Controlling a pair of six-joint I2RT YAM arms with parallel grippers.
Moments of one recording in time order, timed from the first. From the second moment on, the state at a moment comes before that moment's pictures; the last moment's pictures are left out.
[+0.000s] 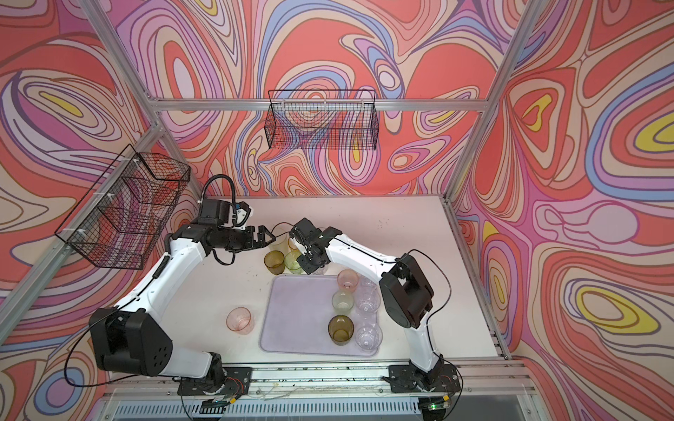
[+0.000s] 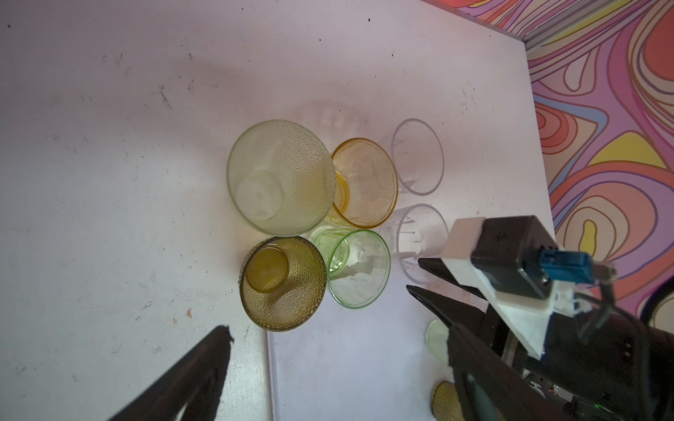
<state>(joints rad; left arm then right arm) -0.11 1.45 1.28 -0.76 0.44 -0.26 0.79 2.01 1.68 -0.80 0.03 0.00</state>
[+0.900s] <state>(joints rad) -0.11 1.45 1.28 -0.76 0.44 -0.26 0.78 2.03 1.68 -0.77 0.03 -0.01</state>
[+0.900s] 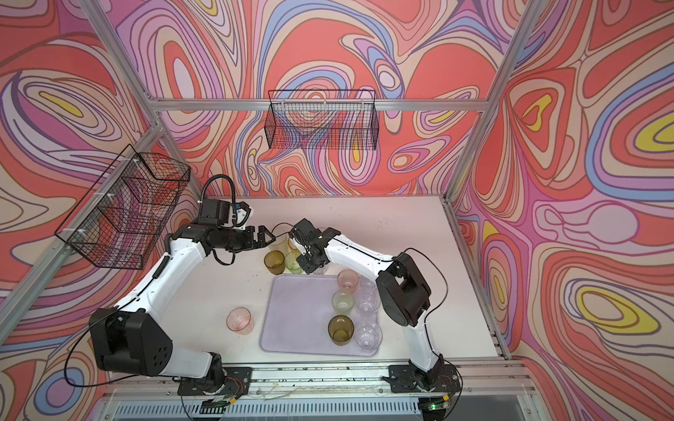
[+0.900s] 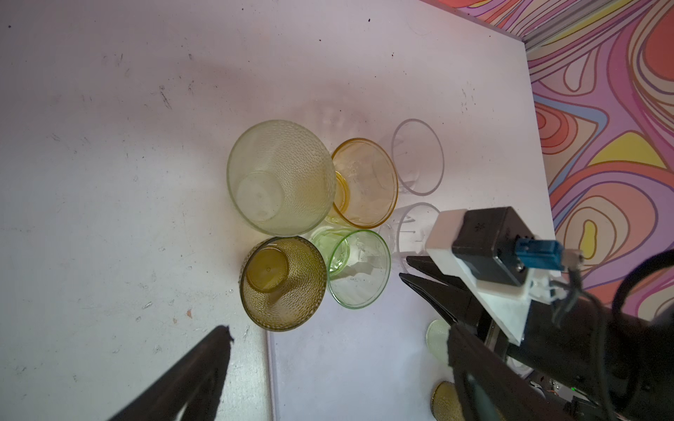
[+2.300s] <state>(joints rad) -0.11 1.45 1.28 -0.76 0.44 -0.26 0.78 1.95 1.71 -0.93 0.04 0.00</state>
